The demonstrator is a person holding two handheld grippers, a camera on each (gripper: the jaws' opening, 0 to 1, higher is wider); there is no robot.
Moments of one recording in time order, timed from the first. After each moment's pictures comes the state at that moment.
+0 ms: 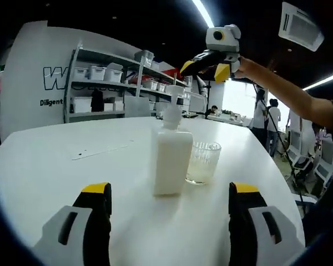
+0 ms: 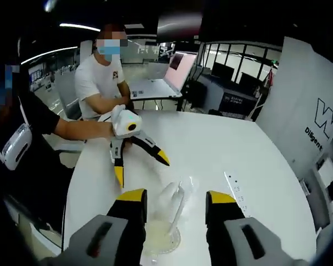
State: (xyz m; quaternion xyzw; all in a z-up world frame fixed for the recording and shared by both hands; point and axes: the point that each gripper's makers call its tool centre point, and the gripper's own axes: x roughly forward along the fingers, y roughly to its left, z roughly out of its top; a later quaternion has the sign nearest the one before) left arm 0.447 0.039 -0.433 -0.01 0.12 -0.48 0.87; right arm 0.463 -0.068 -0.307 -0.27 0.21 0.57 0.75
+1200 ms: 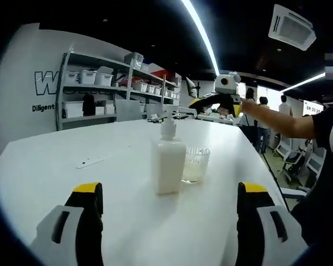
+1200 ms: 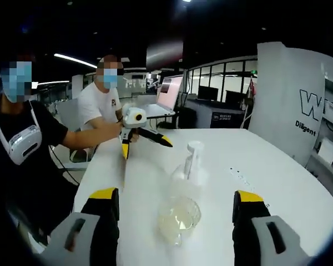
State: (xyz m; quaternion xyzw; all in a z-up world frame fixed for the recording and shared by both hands) left arm 0.424 0.062 -0.412 0.02 0.12 -0.50 0.86; right arm 0.438 -0.135 -0.336 -0.15 0.15 0.57 0.79
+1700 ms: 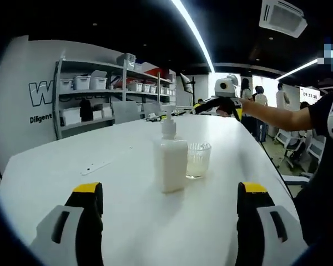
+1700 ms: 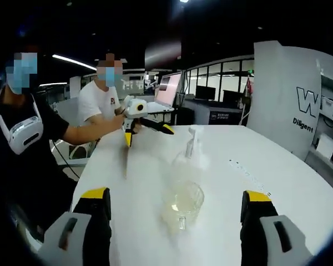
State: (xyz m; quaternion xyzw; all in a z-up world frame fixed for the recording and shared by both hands) left arm 0.435 0.072 -0.410 0.06 0.10 -0.51 0.85; right arm 0.426 -0.157 -0.361 -0.14 0.15 0.57 0.80
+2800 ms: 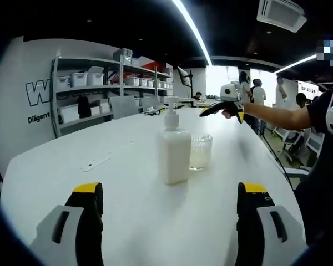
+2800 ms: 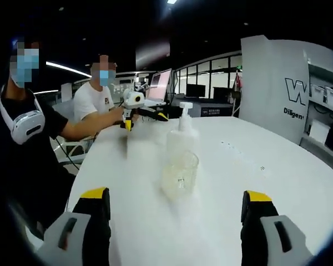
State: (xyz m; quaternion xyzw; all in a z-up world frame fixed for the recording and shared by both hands) left arm 0.468 0.097 -0.418 0.08 0.12 -0.52 0.84; right arm 0.407 -0.218 -0.405 -0.12 0.17 0.53 0.82
